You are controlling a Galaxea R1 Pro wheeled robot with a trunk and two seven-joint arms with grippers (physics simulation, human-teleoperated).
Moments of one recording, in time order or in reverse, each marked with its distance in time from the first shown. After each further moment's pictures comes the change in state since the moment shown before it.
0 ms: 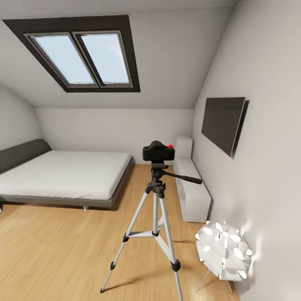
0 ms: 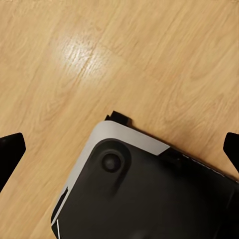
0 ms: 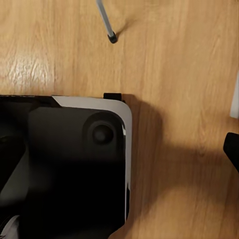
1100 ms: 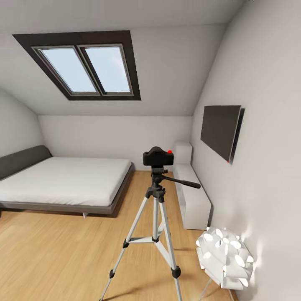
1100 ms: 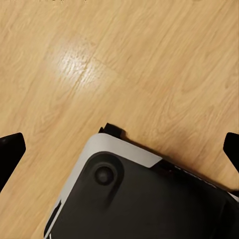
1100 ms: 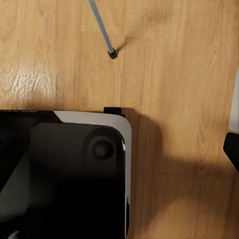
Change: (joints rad) left arm 0.000 0.000 -0.001 0.000 0.000 0.000 0.000; right arm 0.000 0.000 0.000 0.000 0.000 0.002 0.000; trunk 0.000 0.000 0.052
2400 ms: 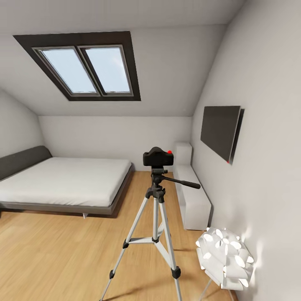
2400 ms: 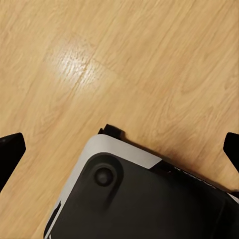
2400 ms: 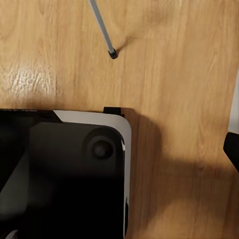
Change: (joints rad) left arm 0.000 0.001 0.000 0.000 -0.002 0.000 -0.001; right arm 0.000 -0.002 0.004 -0.001 0.006 0.006 0.004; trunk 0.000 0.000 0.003
